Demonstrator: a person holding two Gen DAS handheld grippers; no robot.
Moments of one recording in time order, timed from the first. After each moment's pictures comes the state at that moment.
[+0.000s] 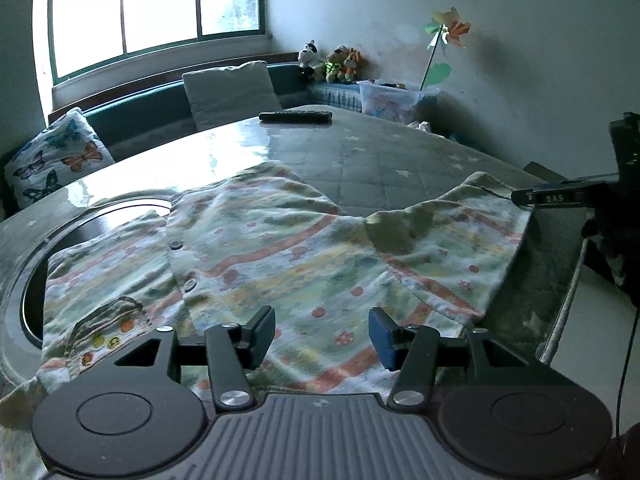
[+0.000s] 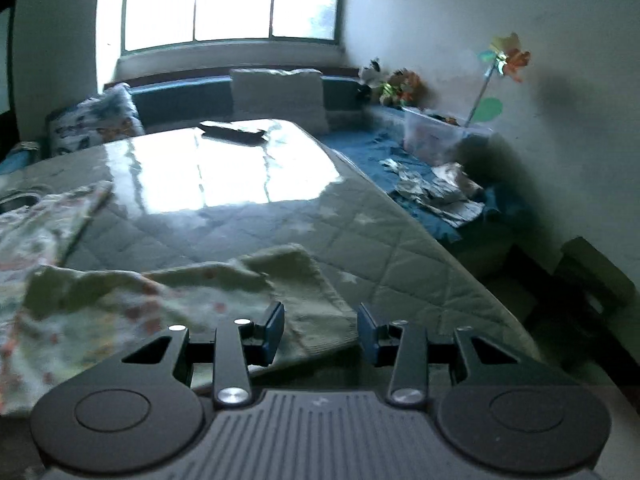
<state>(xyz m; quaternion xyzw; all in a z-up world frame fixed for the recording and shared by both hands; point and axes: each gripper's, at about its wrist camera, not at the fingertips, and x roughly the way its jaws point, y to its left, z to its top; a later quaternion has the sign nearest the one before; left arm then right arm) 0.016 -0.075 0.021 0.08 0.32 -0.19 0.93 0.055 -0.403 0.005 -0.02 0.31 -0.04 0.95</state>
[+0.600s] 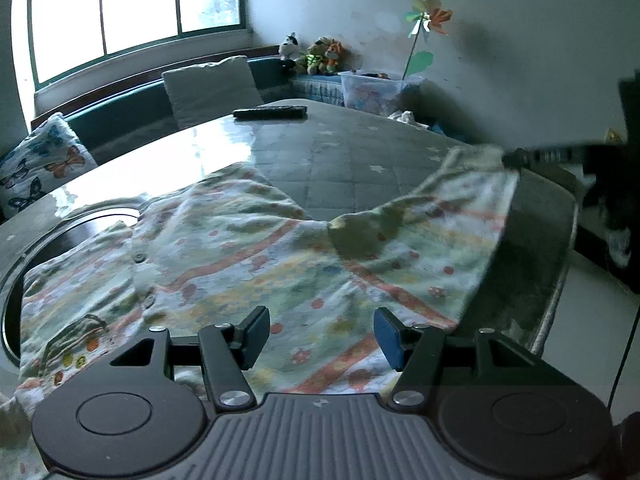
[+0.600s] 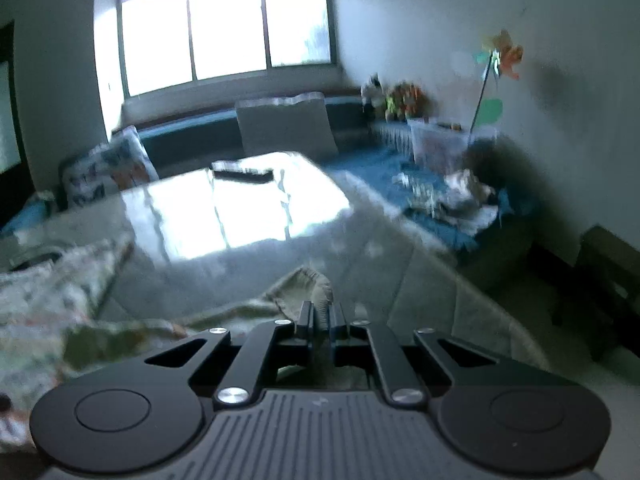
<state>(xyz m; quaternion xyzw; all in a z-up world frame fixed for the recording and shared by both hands) 0.023 -0.105 0.018 0.09 0.33 -0.21 0.92 0.040 -0.415 0.033 0.05 0.26 -0.01 0.96</state>
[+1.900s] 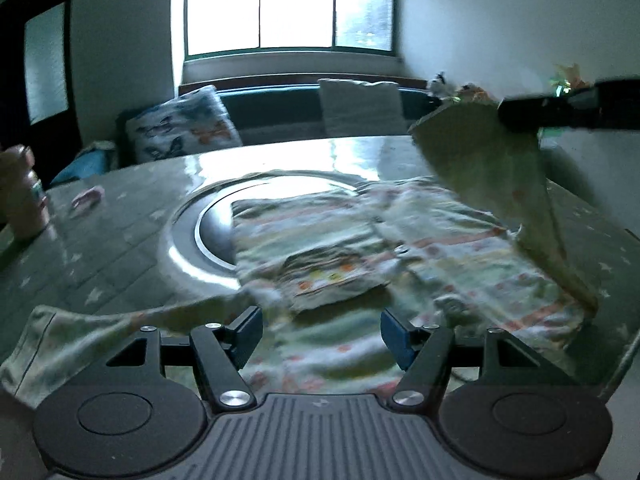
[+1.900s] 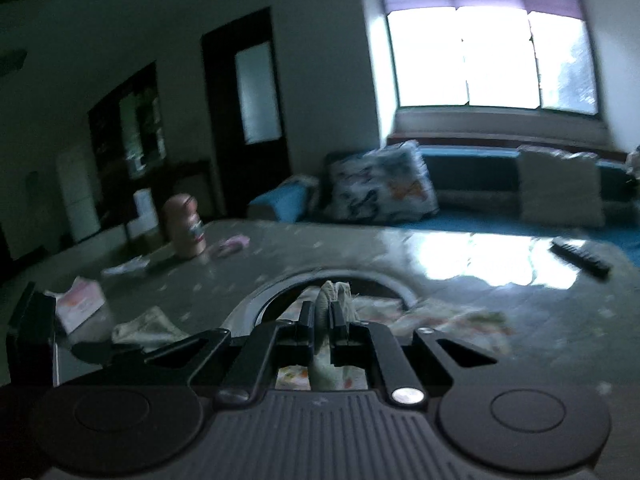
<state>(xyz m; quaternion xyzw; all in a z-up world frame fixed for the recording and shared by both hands) -0.035 0.054 0.025 0.00 0.30 -0.01 0.96 0.027 -0.166 0.122 -0.02 0.22 0.39 0.90</state>
